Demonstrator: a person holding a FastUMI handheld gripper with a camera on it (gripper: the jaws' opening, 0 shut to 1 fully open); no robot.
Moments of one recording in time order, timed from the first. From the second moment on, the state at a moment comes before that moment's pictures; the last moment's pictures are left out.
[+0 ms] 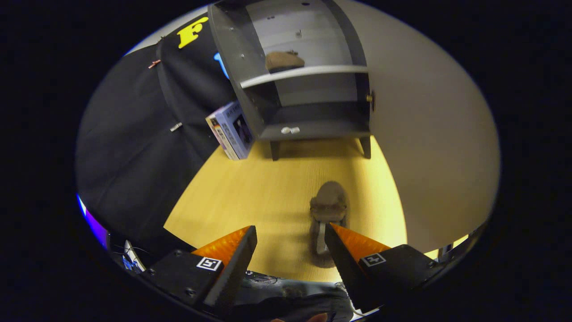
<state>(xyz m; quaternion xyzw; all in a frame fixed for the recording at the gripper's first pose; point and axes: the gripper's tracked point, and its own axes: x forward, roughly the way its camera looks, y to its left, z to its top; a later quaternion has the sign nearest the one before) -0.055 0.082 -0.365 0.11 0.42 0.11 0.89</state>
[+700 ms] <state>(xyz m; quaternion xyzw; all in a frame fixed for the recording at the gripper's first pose) 0.035 0.065 -0.502 0.10 0.38 -0.01 0.92</state>
